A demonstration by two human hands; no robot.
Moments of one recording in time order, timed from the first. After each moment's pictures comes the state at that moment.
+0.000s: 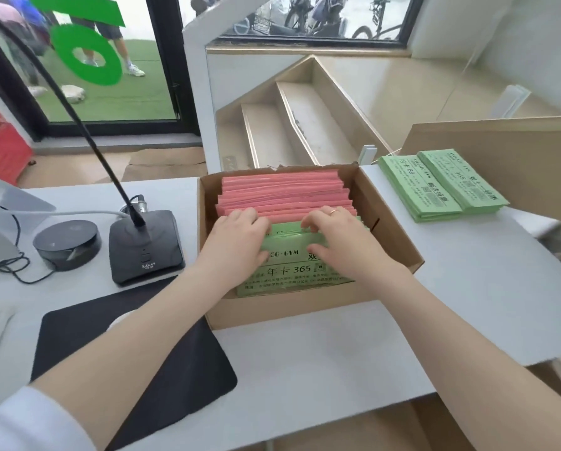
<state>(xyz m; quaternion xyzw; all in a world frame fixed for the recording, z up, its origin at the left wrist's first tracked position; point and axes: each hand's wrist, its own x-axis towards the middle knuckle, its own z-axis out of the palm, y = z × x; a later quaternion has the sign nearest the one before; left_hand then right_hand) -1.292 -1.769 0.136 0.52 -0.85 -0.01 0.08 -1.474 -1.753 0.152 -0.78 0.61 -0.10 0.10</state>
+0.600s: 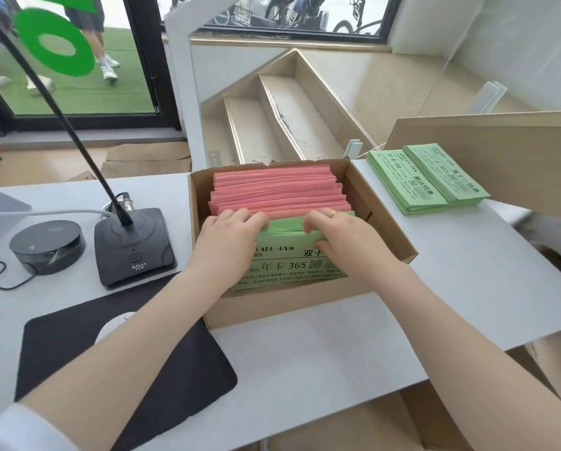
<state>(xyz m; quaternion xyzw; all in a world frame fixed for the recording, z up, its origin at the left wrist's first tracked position) -1.284 -1.767 0.131 0.52 -0.84 -0.03 0.13 -1.479 -1.746 0.148 -0.79 0.61 -0.08 0.02</state>
